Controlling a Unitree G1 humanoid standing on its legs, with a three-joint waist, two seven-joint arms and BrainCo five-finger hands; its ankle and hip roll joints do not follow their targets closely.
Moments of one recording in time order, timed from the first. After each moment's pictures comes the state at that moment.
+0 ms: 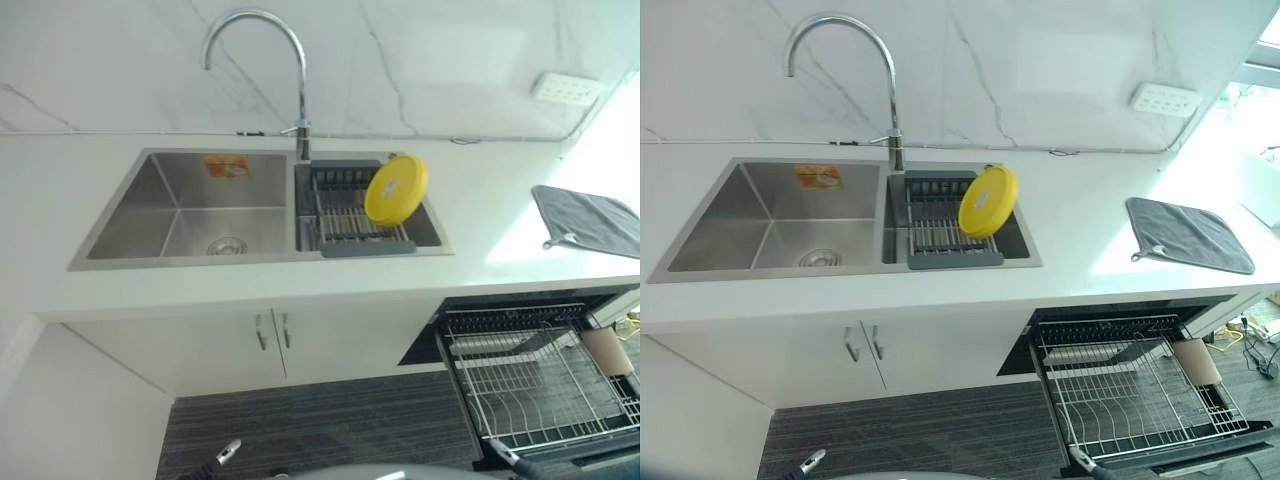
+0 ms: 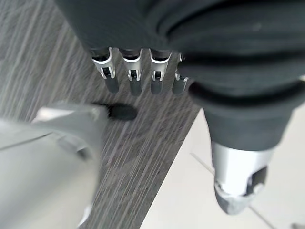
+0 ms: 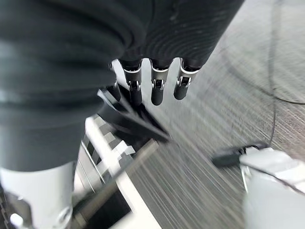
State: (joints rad) left arm -0.03 0.38 0.05 1.29 -0.53 0.24 -0.17; right arm 0.05 -0.38 -0.29 1.16 0.48 0.16 -0.03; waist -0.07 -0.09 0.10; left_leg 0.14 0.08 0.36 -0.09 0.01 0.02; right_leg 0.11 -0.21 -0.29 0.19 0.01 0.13
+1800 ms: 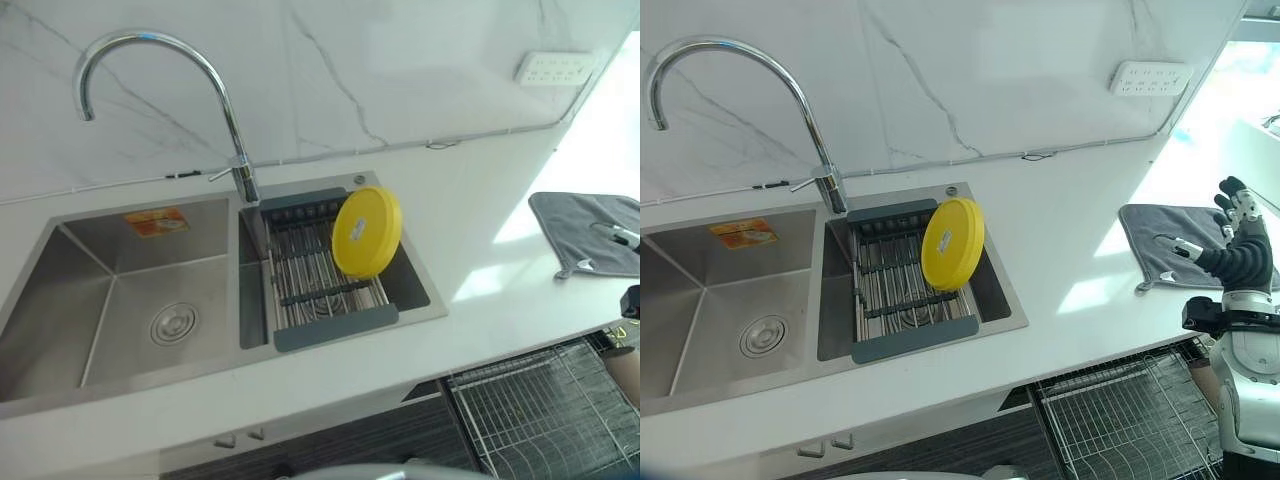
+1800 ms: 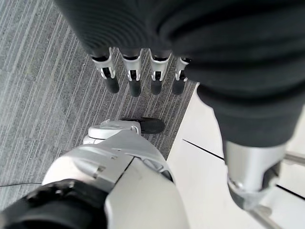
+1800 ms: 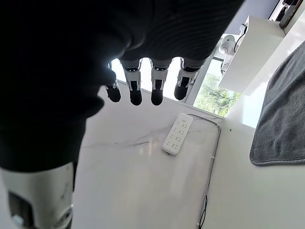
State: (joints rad) left arm 0.17 0.25 0.15 1.27 -0.48 0.18 -0.16; right arm 0.07 -0.68 -0.44 -0.25 0.31 0.10 -0.07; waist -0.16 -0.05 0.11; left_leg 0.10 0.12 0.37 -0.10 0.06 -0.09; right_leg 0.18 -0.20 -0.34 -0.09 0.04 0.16
